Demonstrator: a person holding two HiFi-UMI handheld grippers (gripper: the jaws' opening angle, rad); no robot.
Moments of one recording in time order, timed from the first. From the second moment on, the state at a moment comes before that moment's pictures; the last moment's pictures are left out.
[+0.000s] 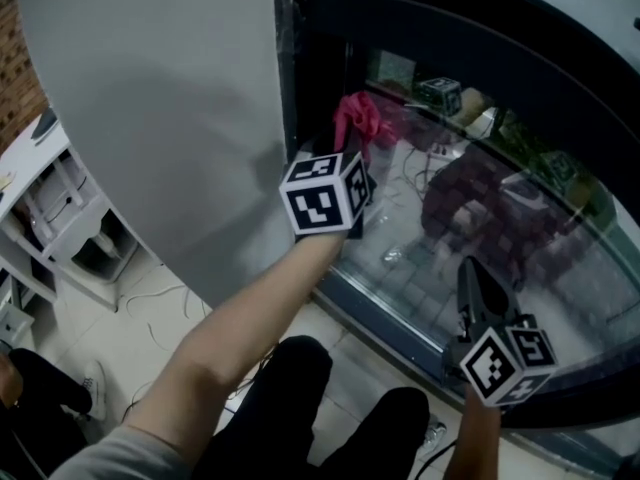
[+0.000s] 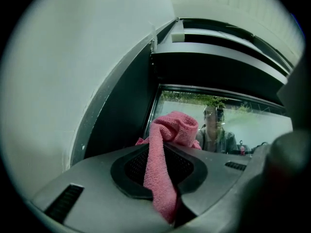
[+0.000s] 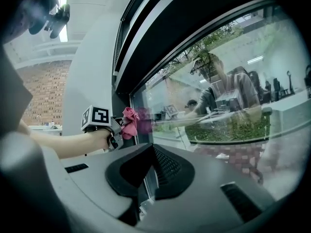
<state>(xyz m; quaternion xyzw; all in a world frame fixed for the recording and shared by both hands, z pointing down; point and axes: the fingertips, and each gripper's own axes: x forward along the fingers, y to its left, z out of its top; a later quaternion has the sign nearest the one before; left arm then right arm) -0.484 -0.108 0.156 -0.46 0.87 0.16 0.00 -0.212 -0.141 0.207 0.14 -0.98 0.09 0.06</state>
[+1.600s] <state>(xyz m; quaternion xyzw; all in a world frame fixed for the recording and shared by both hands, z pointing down) -0.354 -0.166 0.213 -0.59 0.80 0.13 -0.03 -0.134 -0.153 0.199 0.21 -0.97 0.08 0.07</state>
